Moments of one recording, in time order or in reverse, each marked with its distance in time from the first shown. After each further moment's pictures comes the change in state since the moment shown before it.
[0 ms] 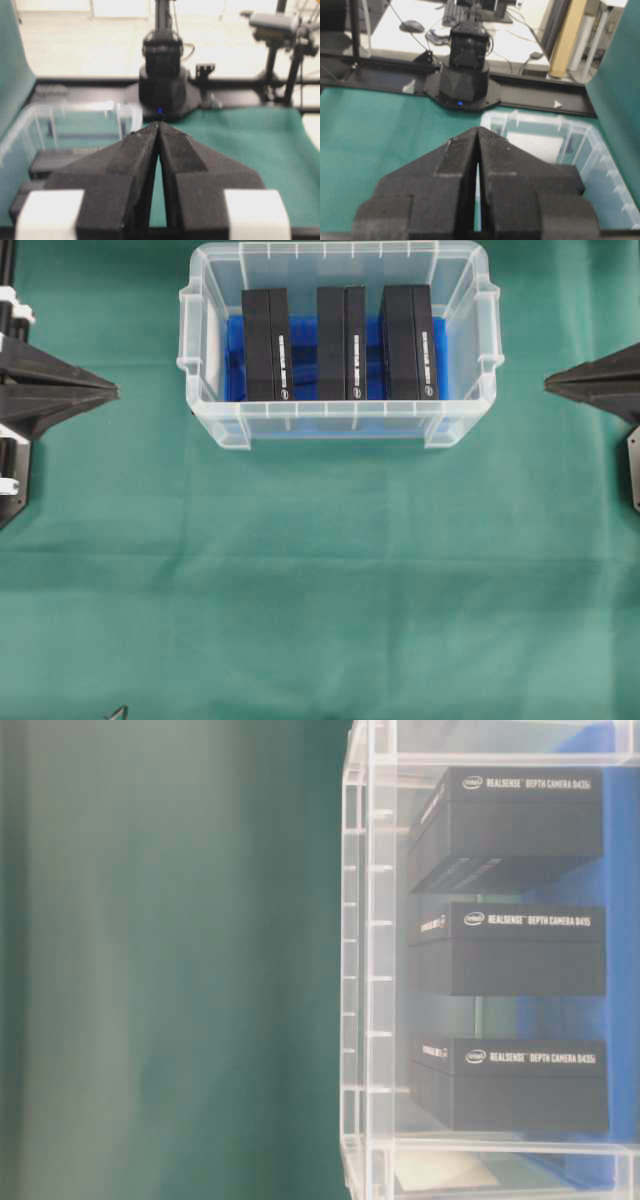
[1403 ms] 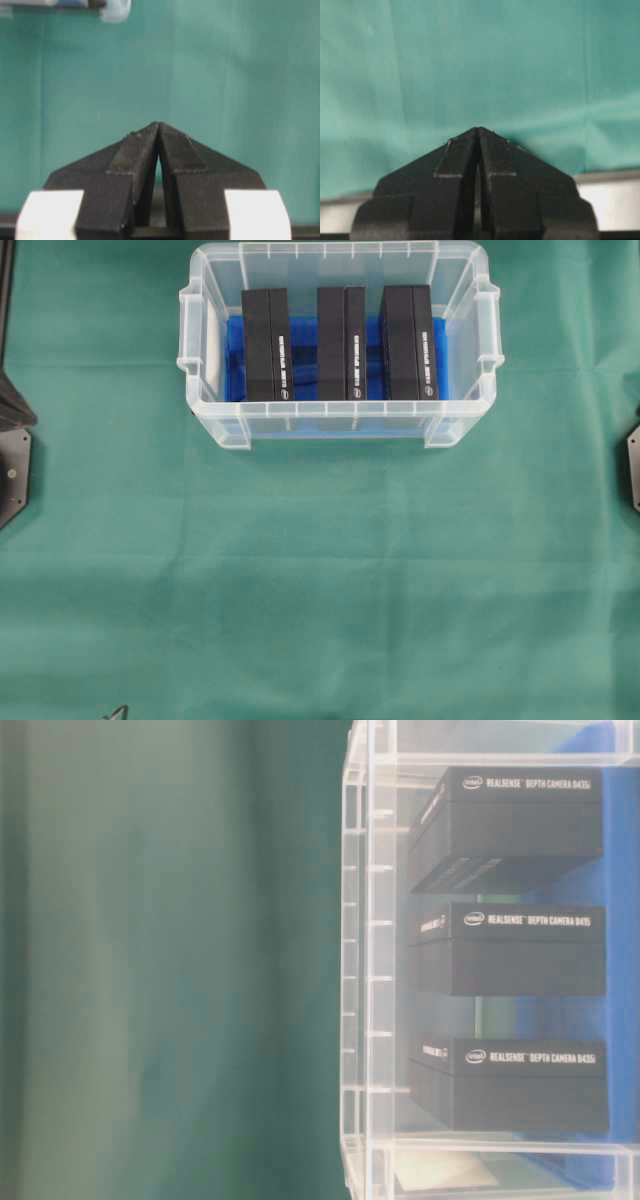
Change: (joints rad) left arm -0.049 0.224 -0.526 0.000 1.502 -0.103; right arm -0.002 0.262 -0.480 -0.002 1.480 0.236
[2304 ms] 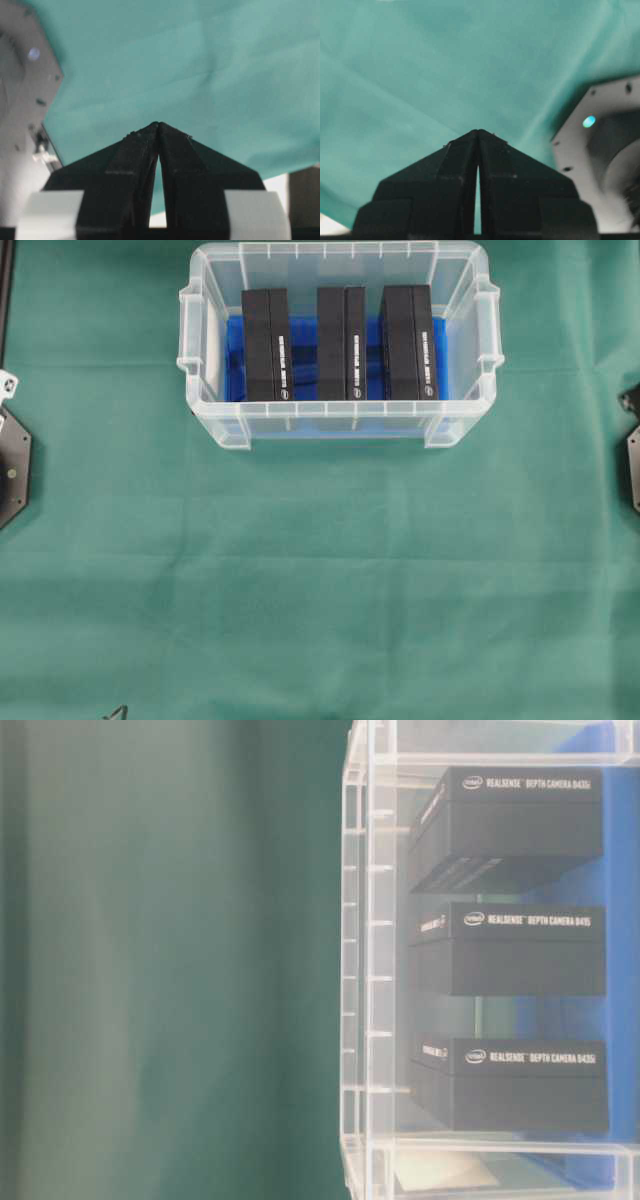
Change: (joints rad) left arm 0.040 0.023 -0.021 0.026 0.196 -1.284; right arm 0.000 0.041 0.000 -0.066 0.028 1.051
